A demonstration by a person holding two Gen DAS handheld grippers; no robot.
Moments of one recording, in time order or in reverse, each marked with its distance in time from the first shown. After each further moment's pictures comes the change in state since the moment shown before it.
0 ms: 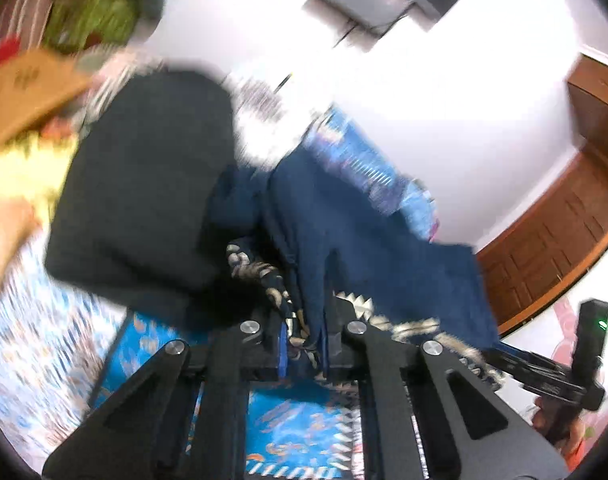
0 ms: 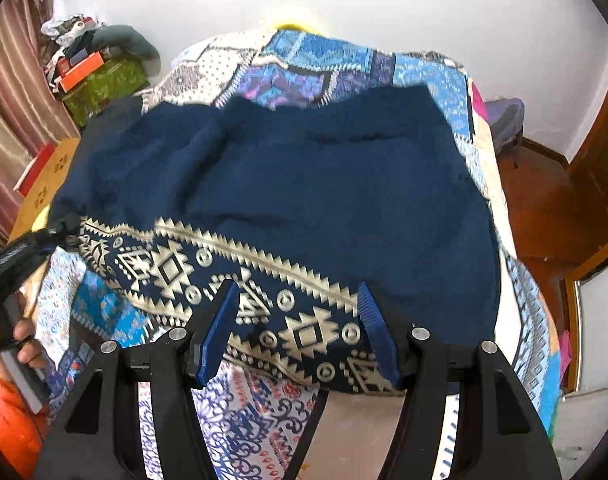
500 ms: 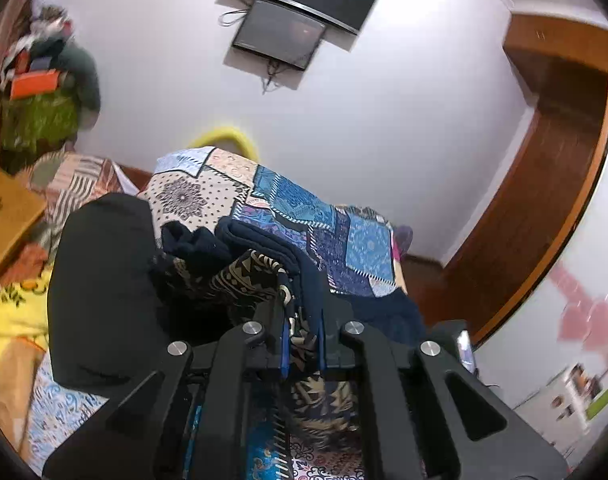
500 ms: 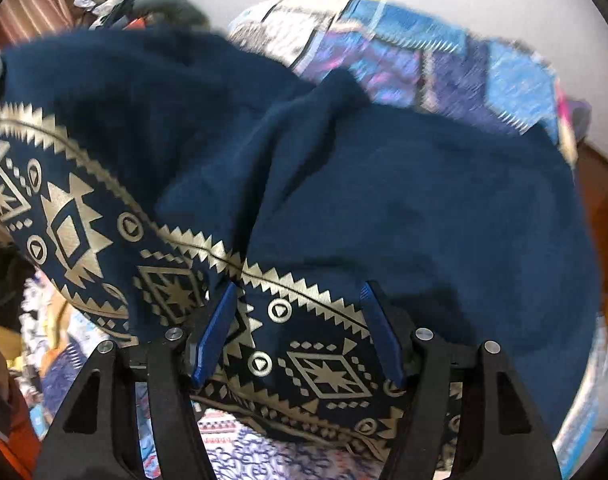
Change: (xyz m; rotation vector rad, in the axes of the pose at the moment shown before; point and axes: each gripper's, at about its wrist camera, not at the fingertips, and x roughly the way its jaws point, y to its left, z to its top) left arm -0.039 -0.106 0.044 0.253 -0.090 -0.041; right arm 0.083 0.054 0.023 -0.028 0.202 0.248
